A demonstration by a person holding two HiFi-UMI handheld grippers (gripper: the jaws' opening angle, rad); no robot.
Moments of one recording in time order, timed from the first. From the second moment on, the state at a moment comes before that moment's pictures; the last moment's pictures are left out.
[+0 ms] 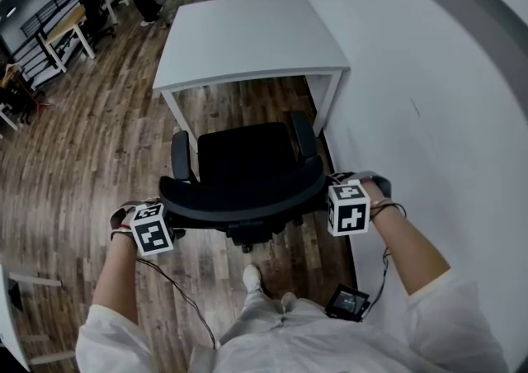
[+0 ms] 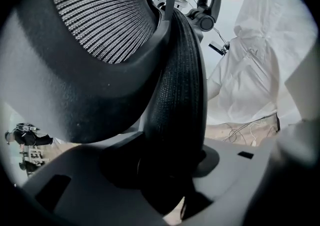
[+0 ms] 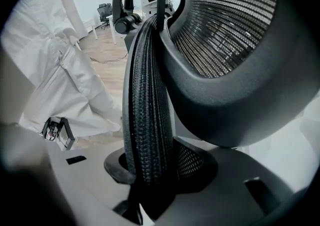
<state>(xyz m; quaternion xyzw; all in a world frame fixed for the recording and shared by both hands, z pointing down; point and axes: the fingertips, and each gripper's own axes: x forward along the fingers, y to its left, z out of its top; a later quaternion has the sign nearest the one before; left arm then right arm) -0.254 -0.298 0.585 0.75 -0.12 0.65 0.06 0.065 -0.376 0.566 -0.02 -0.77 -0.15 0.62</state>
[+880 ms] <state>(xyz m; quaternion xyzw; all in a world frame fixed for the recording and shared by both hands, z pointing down) -0.290 -0.395 0.587 0.76 -0.11 0.64 0.05 0.029 -0.469 0.570 -0.01 -0.77 -0.15 0.62</state>
